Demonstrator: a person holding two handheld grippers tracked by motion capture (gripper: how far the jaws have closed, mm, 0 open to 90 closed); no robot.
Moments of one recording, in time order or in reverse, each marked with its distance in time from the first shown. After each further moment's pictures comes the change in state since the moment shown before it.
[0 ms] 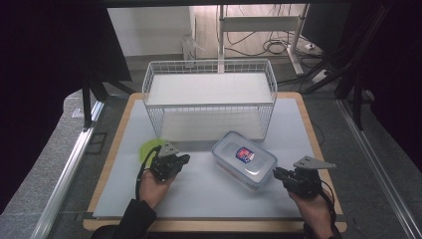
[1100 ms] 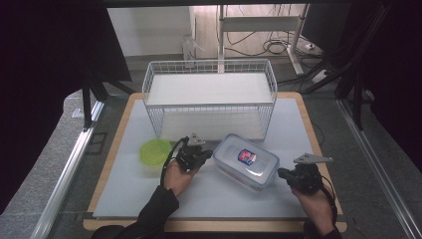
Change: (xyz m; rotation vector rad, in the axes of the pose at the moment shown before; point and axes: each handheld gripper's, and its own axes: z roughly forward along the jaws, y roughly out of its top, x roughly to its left) left arm -0.025 0.036 0.050 0.055 -0.086 -0.001; right arm -0.023 -0.004 0.015 0.109 -0.031 0.031
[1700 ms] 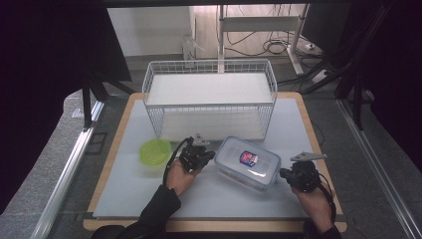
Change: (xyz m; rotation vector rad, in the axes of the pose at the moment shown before) left arm -0.007 0.004 0.008 0.035 0.007 0.015; right arm -0.004 0.002 0.012 0.085 -0.063 0.002
